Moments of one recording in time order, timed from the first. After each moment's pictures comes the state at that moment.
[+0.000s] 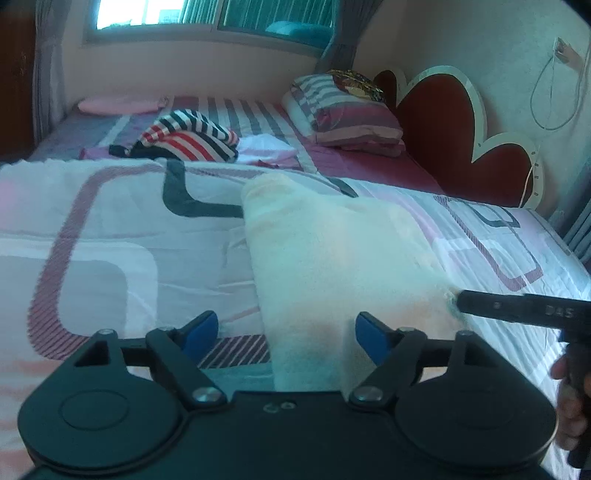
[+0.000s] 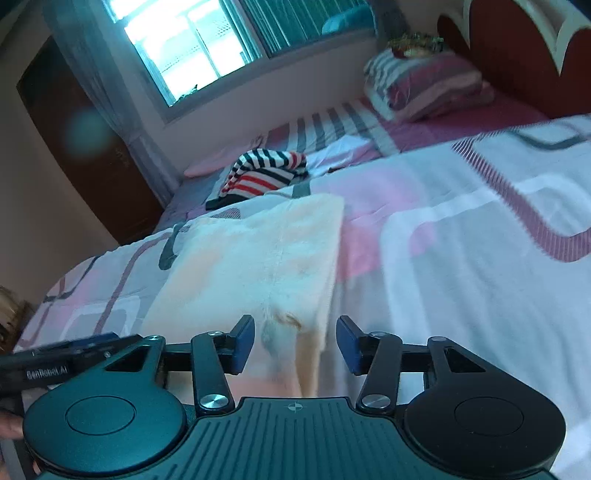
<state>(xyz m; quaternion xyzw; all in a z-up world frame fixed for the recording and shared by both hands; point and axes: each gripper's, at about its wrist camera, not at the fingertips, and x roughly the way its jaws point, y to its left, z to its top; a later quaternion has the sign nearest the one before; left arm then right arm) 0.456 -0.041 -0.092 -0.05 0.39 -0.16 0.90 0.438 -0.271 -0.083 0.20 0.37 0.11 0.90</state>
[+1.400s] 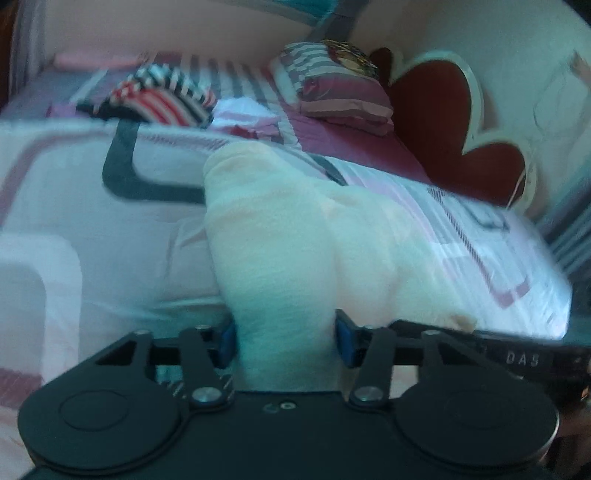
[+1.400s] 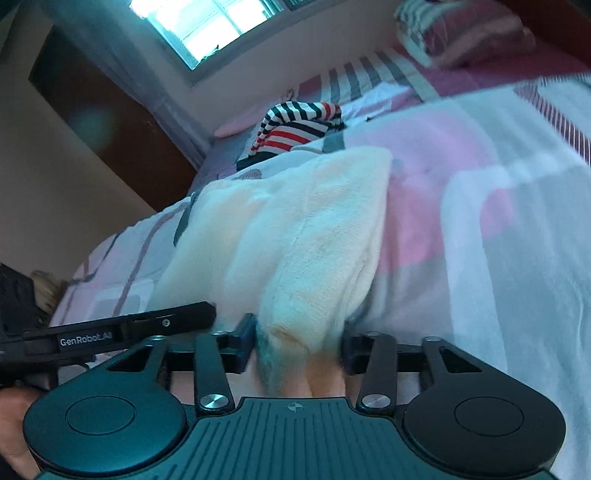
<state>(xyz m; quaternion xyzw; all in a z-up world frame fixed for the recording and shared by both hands) 0.507 -0.069 -0.110 -0.08 0.44 -0.19 0.87 0.480 -0.270 -0.109 0.23 0.43 0.19 0.86</state>
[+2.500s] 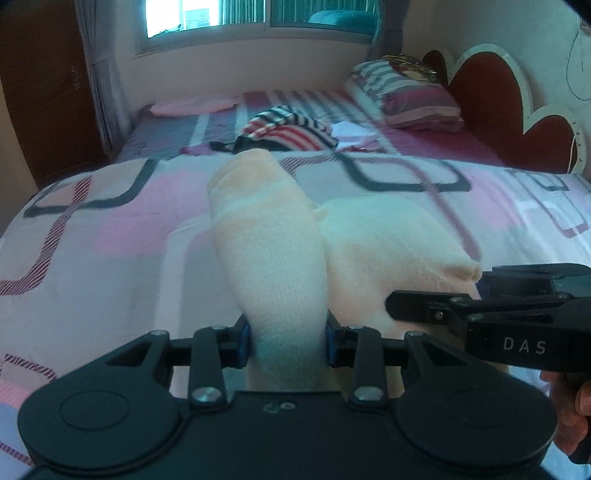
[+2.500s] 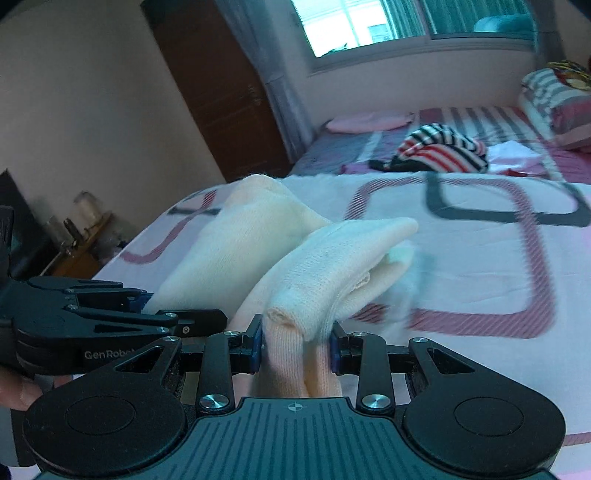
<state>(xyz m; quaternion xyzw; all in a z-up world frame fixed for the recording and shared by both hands) 0.392 0.138 -0.045 0.03 0.42 -0.08 0.91 0.405 0.039 -0.071 0.11 0.37 0.29 0.88</state>
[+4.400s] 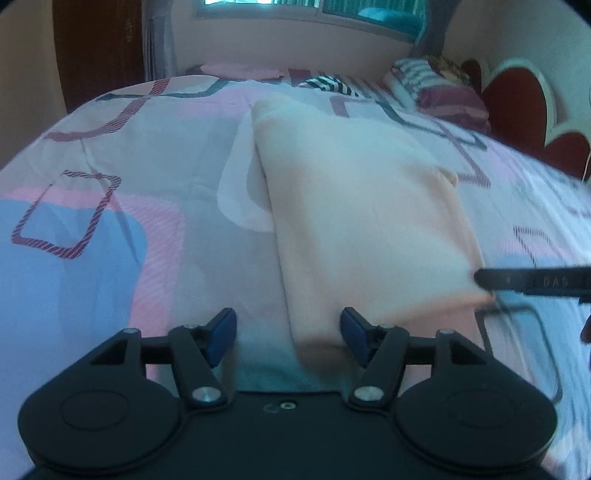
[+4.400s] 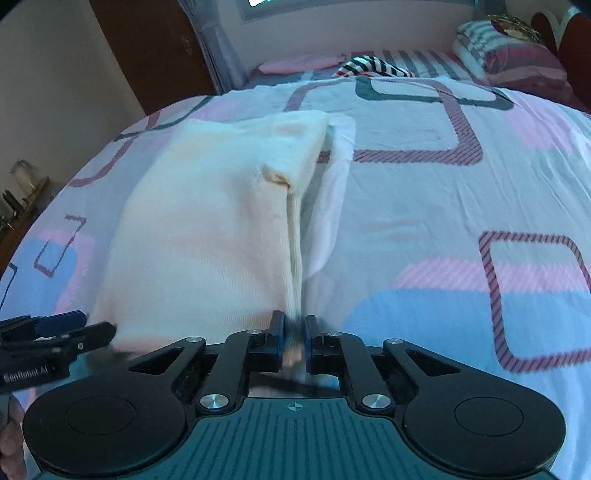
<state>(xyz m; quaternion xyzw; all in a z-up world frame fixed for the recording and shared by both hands) 0.246 0.184 -0.093 -0.03 0.44 -0.02 0.90 0.313 0.041 -0.123 0.08 0.47 0.18 0.86</state>
